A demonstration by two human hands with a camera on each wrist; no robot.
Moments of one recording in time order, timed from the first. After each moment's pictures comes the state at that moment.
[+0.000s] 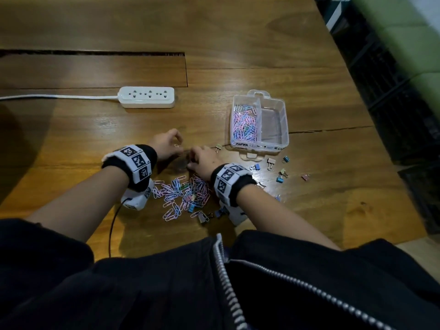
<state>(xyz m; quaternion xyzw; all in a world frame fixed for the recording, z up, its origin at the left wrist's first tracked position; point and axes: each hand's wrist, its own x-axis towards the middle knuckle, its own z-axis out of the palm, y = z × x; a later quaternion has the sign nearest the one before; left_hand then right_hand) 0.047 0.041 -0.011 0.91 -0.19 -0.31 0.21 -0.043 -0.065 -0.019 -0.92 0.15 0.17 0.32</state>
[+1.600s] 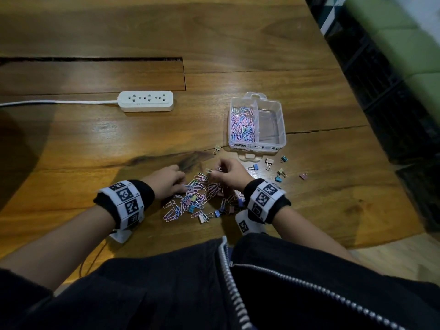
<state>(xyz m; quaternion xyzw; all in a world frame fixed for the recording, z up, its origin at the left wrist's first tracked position) -0.012 0.069 -0.011 0.86 -0.39 -0.34 0.05 -0.100 -0.100 -0.009 -0.78 0.22 0.14 0.57</state>
